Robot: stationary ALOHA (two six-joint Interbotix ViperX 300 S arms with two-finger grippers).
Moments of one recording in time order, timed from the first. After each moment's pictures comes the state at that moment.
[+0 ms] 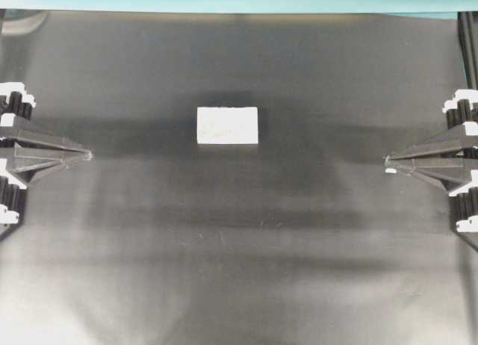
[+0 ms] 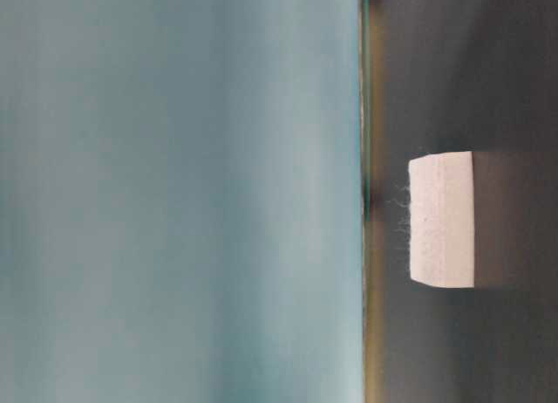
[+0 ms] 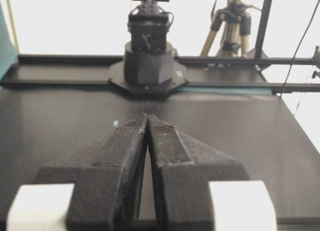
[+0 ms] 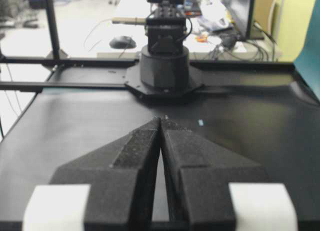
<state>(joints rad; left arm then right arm) 0.00 -0.96 1.17 0.00 -0.29 0.00 0.07 -0.97 1.18 0.00 -0.29 0.00</state>
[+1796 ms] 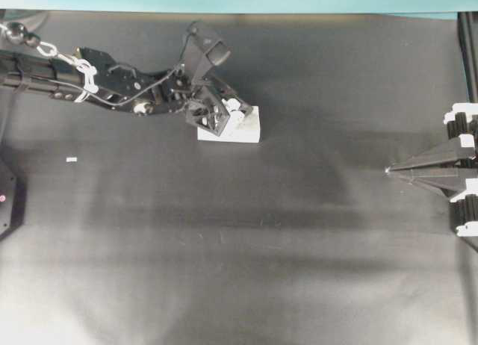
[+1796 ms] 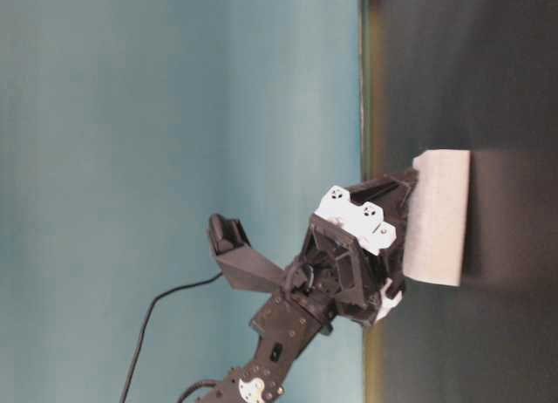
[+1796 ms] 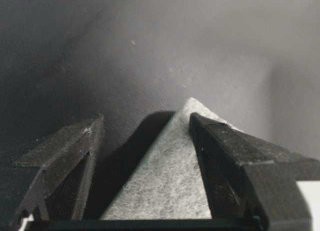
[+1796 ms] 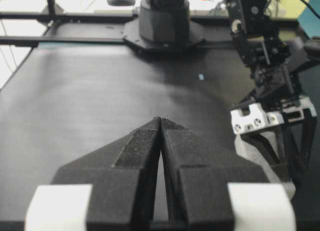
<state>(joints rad) 0.36 0.33 0.52 0.04 -0.15 -0.45 0.07 -1.03 1.29 0.00 -0.24 0.00</state>
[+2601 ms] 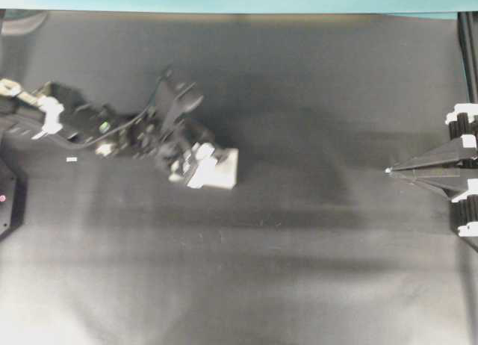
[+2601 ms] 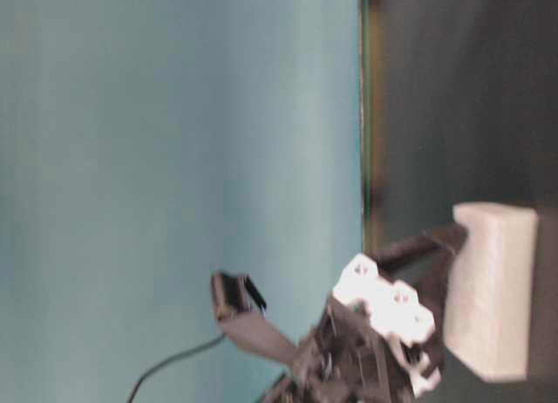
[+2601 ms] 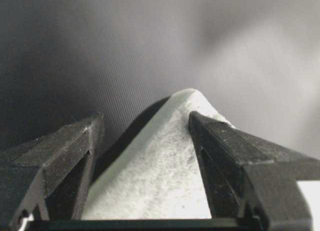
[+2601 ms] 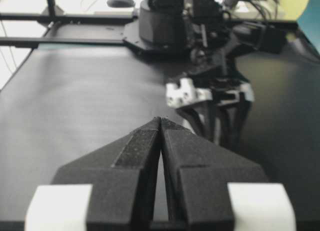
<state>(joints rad) 0.18 0.15 0.77 0.04 -0.16 -0.58 0.07 -1.04 1.29 0.00 -0.24 0.00</state>
